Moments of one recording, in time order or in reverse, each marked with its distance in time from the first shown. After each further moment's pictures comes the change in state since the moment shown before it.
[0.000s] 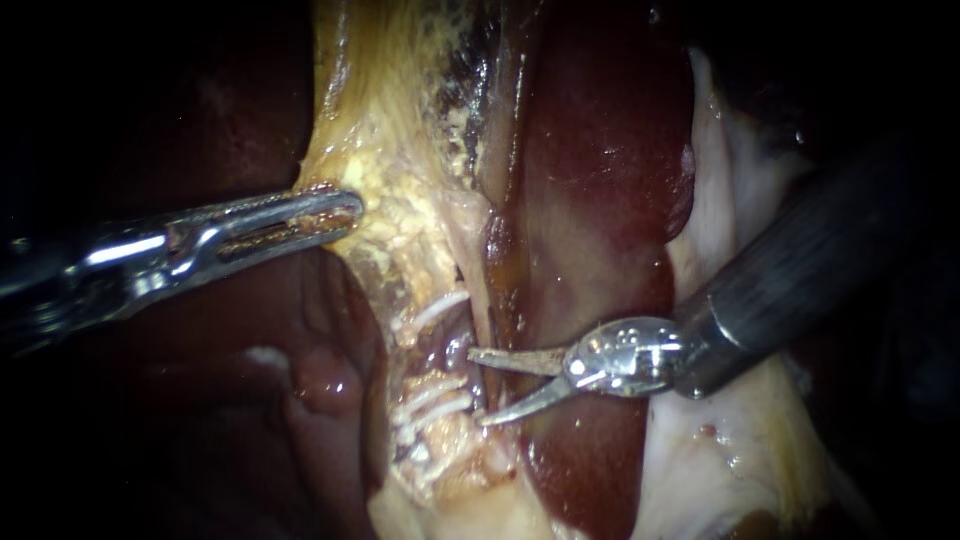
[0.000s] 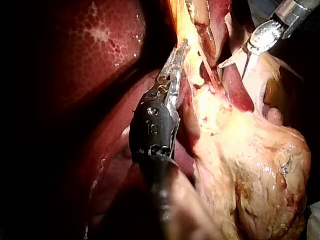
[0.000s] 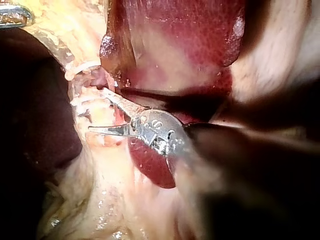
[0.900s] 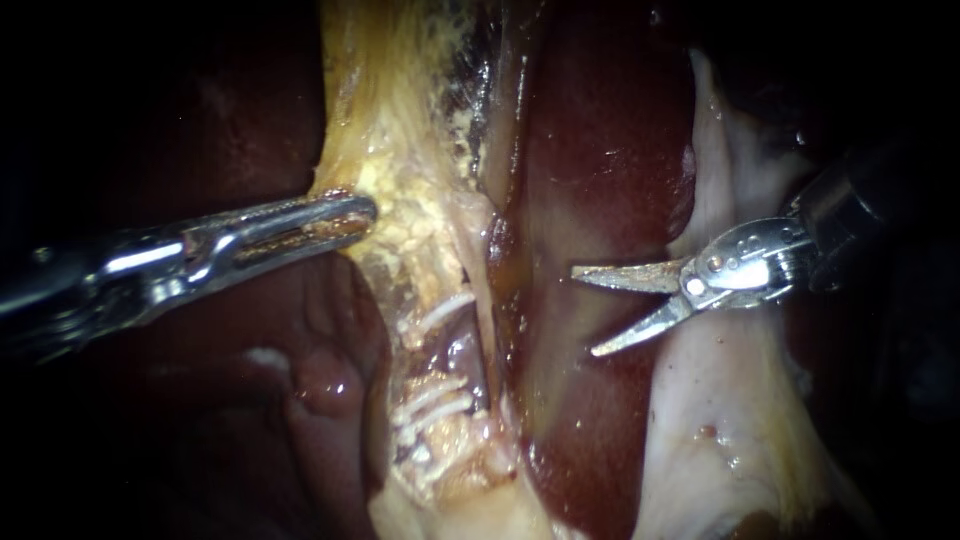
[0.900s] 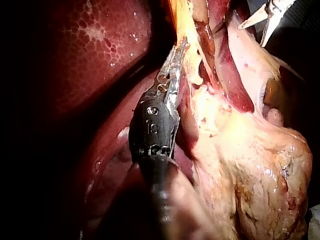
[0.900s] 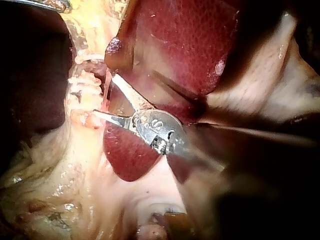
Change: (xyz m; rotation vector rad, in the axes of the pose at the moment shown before) right arm 0.004 0.001 -0.008 -0.120 0.021 -0.227; left arm 0.003 0.001 0.004 0.002 -0.003 0.012
